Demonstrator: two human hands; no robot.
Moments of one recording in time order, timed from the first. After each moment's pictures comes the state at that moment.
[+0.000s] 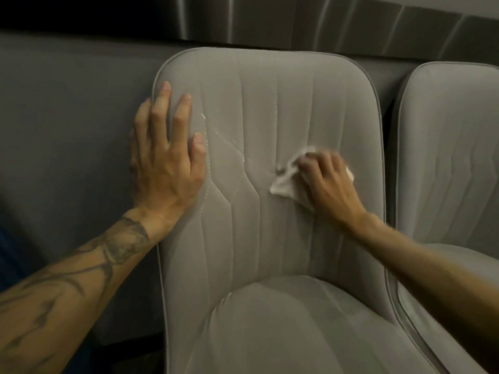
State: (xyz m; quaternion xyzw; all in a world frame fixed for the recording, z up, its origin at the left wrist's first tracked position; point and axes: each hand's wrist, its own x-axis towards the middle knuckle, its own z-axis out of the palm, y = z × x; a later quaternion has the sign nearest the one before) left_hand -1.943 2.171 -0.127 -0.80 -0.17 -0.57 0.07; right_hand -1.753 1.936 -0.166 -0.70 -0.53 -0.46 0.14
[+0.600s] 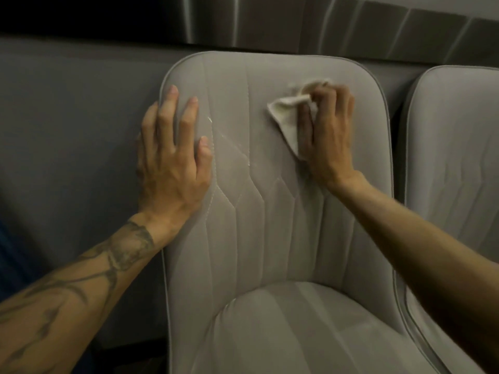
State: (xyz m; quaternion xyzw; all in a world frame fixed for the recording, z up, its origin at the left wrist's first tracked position) left_hand -1.945 2.171 -0.128 -0.80 -0.16 -0.57 0.07; right_hand -1.752 1.994 -0.086 -0.67 -0.41 -0.53 0.33
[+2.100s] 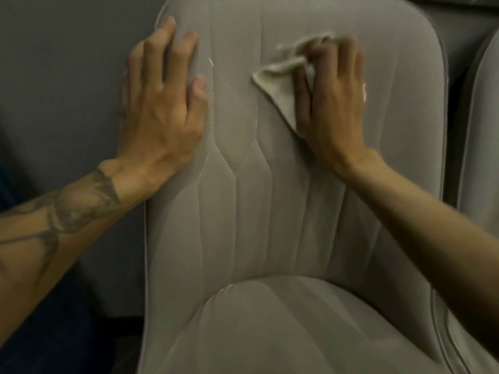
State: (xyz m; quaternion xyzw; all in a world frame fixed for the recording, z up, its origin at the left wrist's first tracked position) left_hand -1.944 2.171 -0.126 -0.80 -0.18 -0.56 0.09; right_hand -1.754 2.017 -0.105 -0.61 -0.45 -0.56 0.33
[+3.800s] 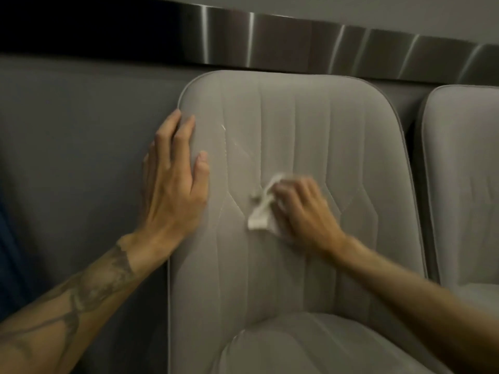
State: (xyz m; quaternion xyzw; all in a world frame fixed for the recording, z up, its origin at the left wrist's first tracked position) left_hand -1.959 2.178 -0.146 -0.80 -0.10 -0.59 -0.06; right_hand -1.779 2.003 -0.192 -0.59 -0.60 -0.50 0.21
